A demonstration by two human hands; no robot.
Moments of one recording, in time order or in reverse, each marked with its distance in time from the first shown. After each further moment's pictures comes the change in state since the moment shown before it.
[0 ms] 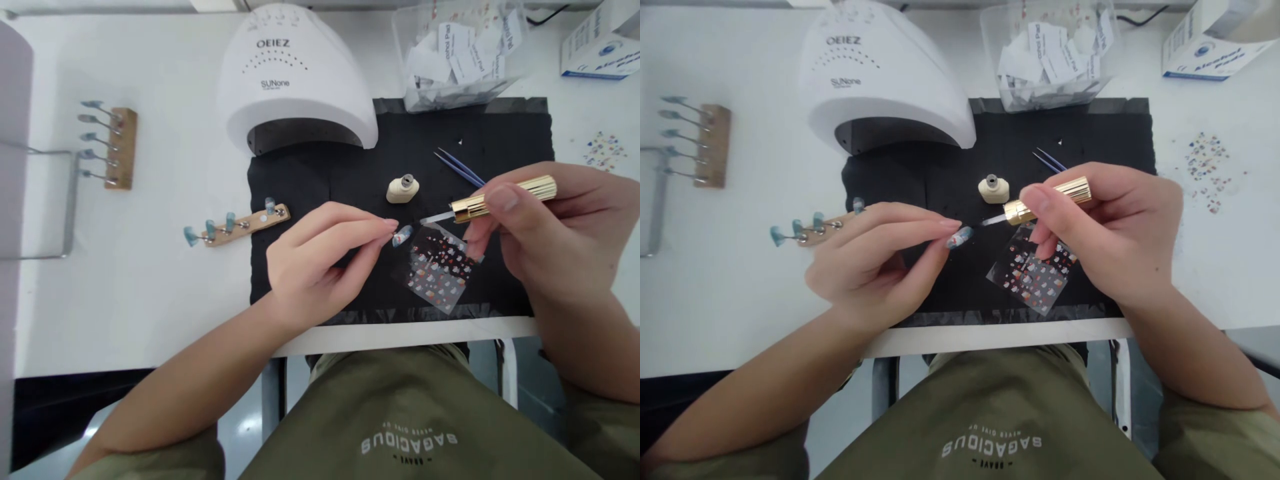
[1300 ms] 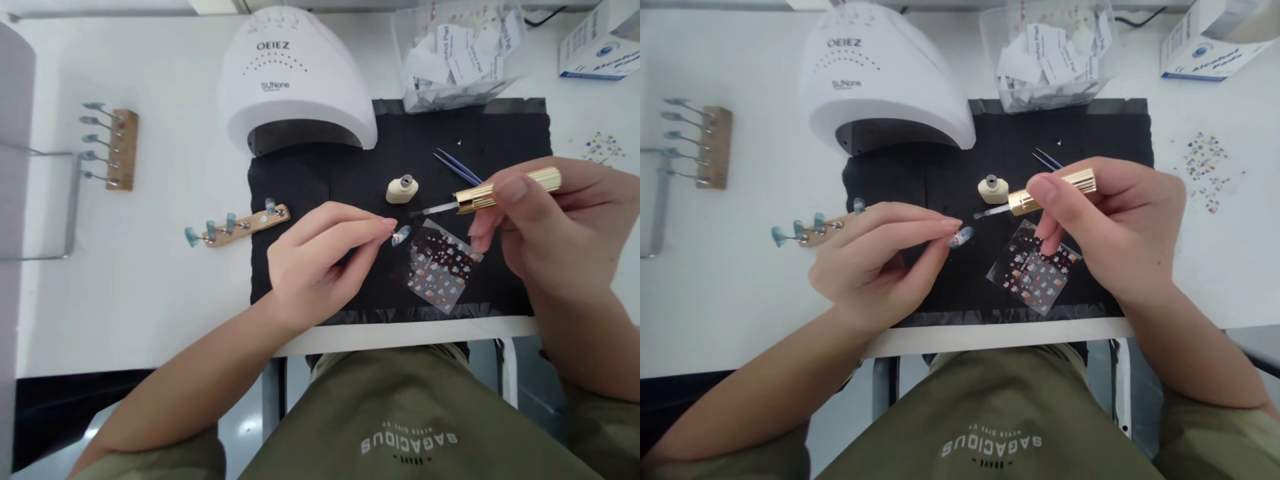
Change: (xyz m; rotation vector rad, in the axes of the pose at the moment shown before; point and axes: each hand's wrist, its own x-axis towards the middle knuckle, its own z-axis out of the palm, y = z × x) left_hand 0.000 -0.003 0.001 0.009 -0.001 0.028; right_hand 0.003 0.004 0.000 0.007 0.032 -0.043
